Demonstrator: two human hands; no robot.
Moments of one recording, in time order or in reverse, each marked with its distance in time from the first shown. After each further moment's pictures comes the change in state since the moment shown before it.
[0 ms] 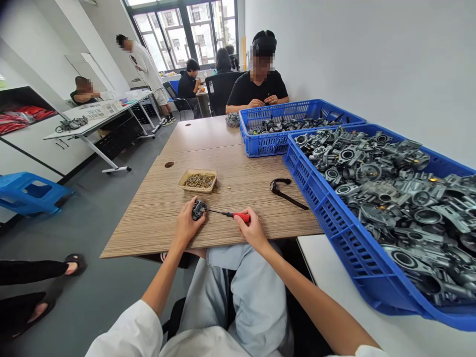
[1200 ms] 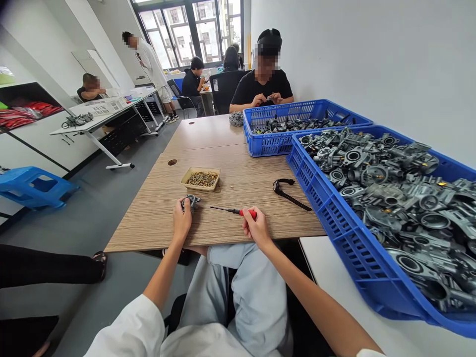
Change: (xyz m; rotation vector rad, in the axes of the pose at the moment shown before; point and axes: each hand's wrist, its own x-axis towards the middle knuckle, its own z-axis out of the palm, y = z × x) left_hand 0.010 -0.012 -0.005 -0.161 0.267 -0.357; right_hand 0.005 -0.007 -0.001 0.176 0.030 0.077
